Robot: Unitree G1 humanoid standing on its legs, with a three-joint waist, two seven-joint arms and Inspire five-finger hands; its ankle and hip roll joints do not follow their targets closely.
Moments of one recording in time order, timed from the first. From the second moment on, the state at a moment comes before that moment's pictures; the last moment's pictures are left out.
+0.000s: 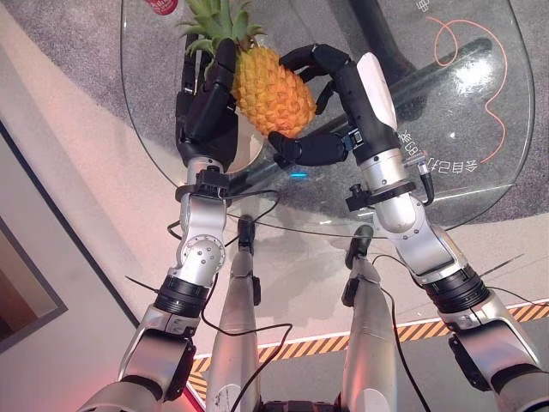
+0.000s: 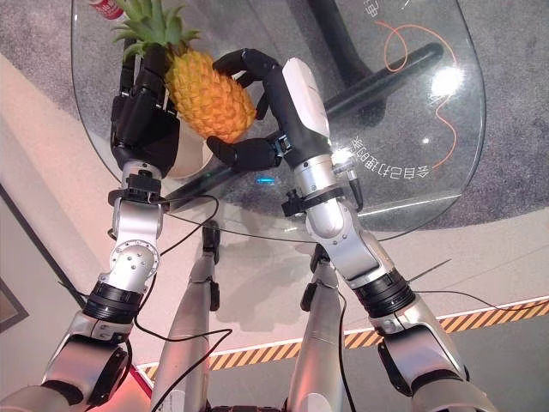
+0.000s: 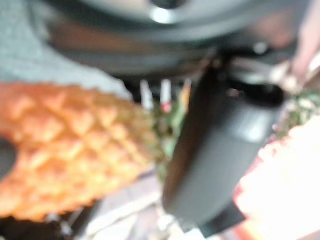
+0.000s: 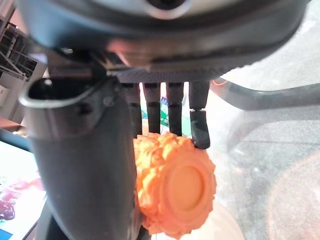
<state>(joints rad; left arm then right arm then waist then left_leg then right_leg) -0.67 0.28 -0.18 0.13 -1.29 -0.32 0.12 -0.75 -0.48 0.40 0.01 -0.19 -0.09 -0.27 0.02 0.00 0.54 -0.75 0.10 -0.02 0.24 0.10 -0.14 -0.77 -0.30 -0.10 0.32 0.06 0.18</state>
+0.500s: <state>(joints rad) -0.67 0.29 -0.18 0.14 -1.29 -0.29 0.11 -0.77 -0.50 0.40 0.01 -0.18 -0.09 -0.20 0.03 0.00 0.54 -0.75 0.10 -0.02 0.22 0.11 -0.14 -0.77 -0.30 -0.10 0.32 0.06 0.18</state>
